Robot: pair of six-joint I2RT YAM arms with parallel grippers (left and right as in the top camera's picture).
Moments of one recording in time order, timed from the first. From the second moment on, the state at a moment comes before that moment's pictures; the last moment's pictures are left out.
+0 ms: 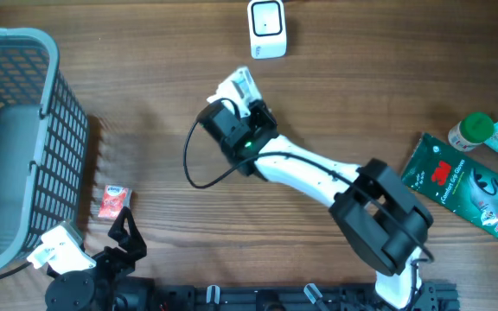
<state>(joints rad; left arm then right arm) -0.12 0.09 0.73 -1.15 -0.28 -0.56 0.82 2.01 1.33 -0.32 0.65 0.03</state>
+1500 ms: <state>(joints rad) -0.12 0.09 0.73 -1.15 -0.28 -0.56 0.19 2.37 1.71 0.27 -1.00 0.84</state>
